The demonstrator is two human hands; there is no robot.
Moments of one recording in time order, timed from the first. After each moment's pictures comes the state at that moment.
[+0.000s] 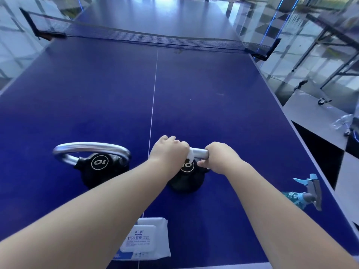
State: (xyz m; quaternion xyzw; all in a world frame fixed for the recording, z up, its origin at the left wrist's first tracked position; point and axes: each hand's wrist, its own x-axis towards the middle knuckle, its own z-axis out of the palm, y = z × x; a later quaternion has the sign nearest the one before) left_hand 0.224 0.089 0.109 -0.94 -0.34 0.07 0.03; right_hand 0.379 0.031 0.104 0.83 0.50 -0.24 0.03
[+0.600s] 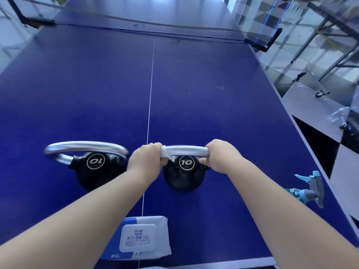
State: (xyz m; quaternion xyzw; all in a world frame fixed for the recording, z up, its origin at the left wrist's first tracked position) left_hand 0.178 0.103 0.069 -0.83 -0.51 -0.05 -0.20; right_hand 0.383 0.034 0.093 0.84 0.49 -0.23 0.04
